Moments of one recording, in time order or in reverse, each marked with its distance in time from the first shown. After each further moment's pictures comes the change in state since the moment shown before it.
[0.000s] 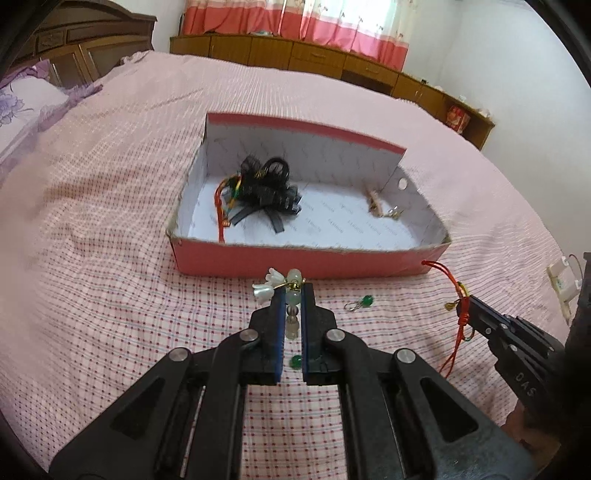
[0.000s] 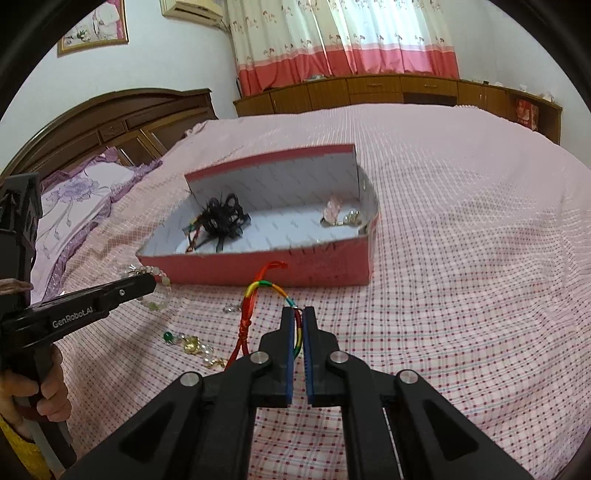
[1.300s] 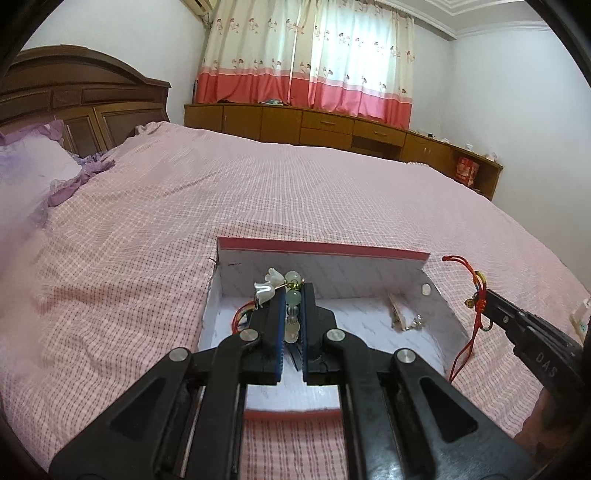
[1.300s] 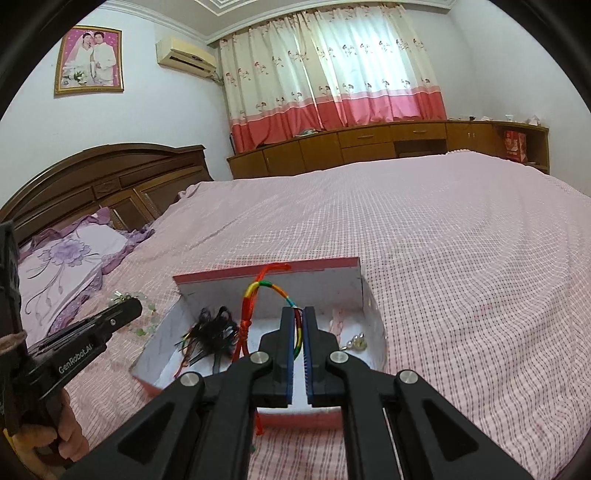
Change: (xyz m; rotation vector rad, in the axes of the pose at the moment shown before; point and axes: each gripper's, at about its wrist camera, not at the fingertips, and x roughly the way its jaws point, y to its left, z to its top) left arm 0.018 0.003 0.072 0.036 -0.281 0.086; right arm 0.031 0.000 0.094 0.030 -0.216 -0.030
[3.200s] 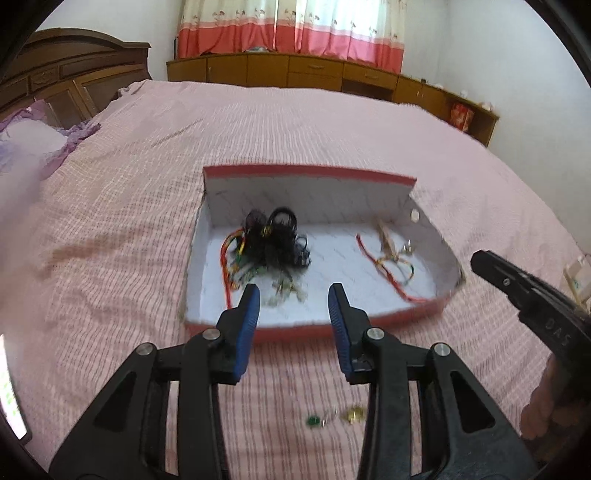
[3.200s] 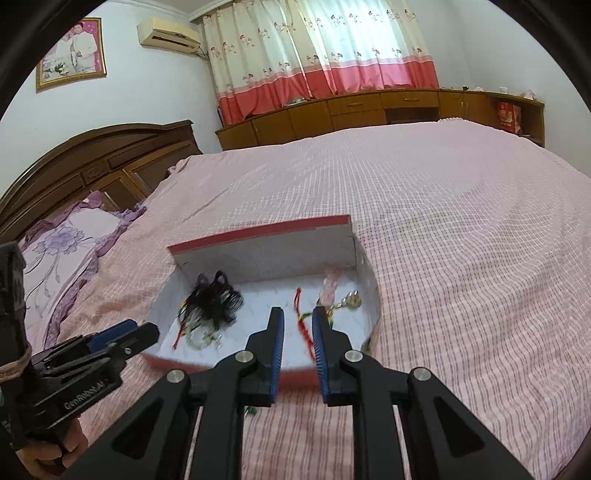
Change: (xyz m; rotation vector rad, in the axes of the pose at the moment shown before) left arm -0.017 -0.019 -0.024 0.056 0.253 -0.011; right arm -0.024 0.003 -0.017 0.039 0.144 -0.009
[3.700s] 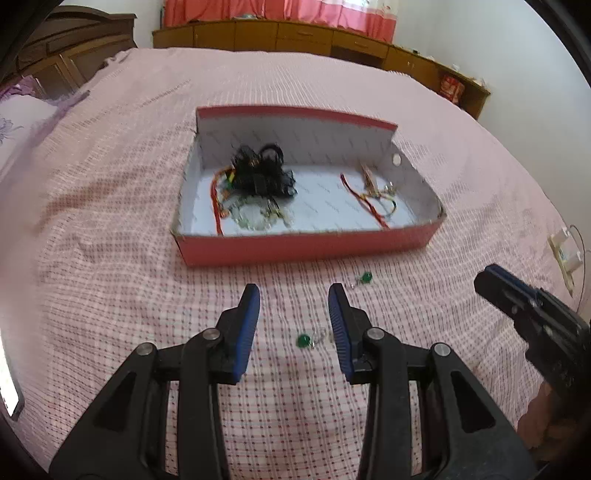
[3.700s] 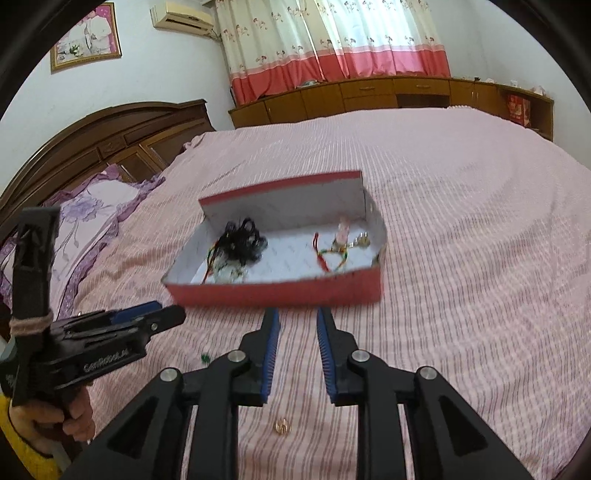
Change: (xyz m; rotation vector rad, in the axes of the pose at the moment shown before) left arm -0.008 0.001 -0.039 0.005 0.145 -0.071; right arm -0.044 0.012 -0.055 -0.024 0.091 0.035
